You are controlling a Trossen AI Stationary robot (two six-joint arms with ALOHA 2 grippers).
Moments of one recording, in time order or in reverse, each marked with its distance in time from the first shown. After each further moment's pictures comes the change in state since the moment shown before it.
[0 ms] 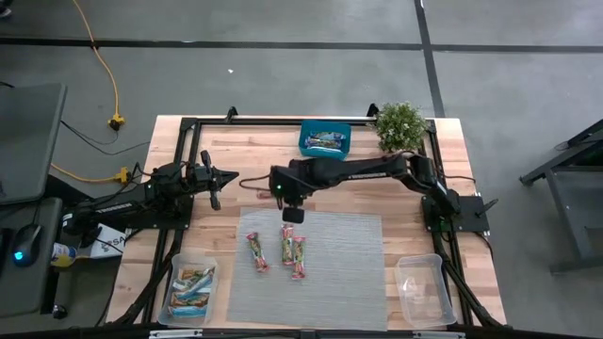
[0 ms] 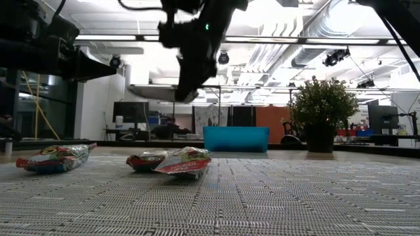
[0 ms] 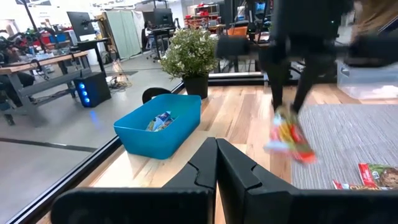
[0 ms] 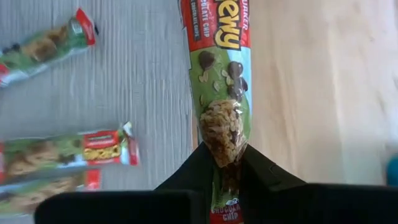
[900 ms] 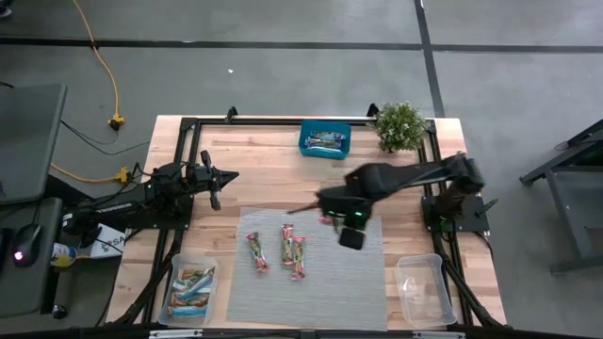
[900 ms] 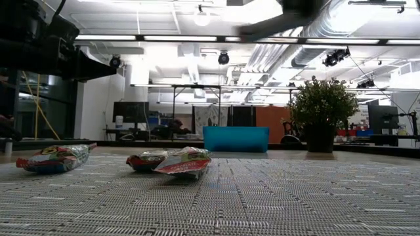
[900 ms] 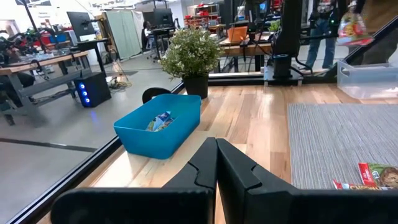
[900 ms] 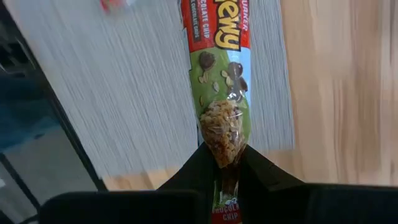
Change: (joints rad) left arm 0.000 0.000 0.000 0.000 0.000 0.000; right arm 0.219 -0.361 -0.093 -0.660 -0.197 0.436
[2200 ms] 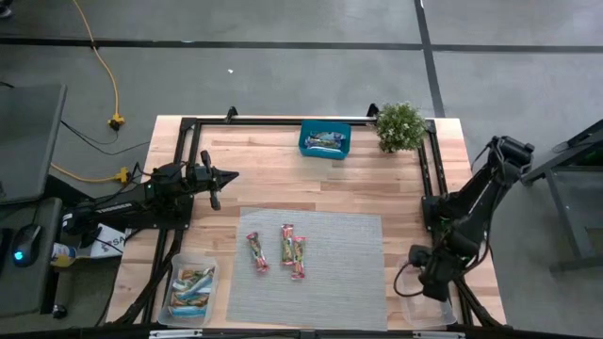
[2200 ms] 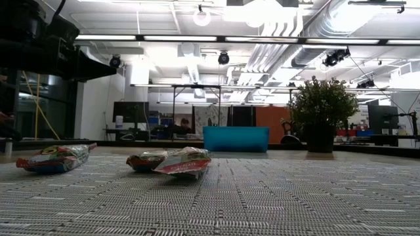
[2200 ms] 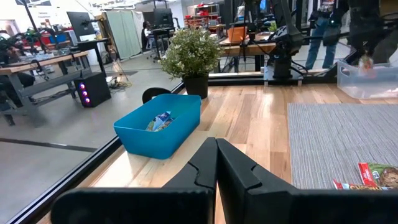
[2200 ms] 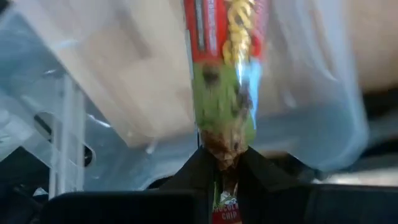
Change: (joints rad) left arm 0.000 0.000 0.000 0.000 0.000 0.000; right arm 0.783 -0.560 -1.070 0.649 -0.178 0.893
